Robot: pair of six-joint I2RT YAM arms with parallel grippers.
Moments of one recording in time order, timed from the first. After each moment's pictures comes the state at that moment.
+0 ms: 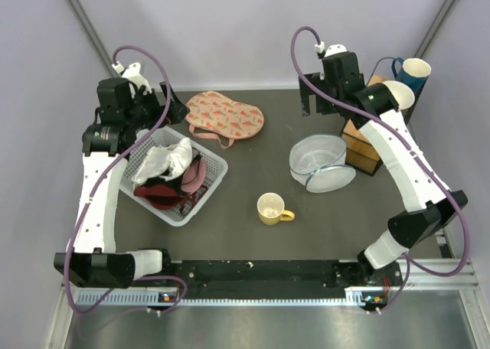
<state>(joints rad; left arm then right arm) -0.02 1.26 1.52 -0.71 0.30 -0.30 0.49 1.58 1.92 -0.98 0.34 0.16</state>
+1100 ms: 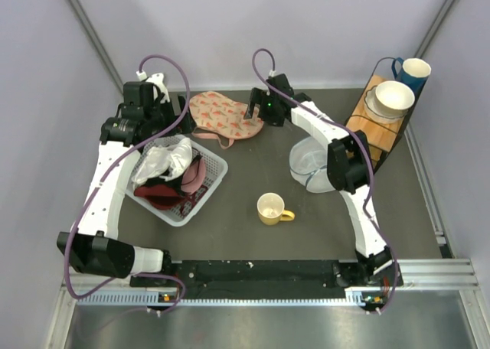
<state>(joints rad) -0.12 1.34 1.50 -0.82 0.12 -0.24 0.50 2.33 2.09 -0.53 -0.12 0.60</state>
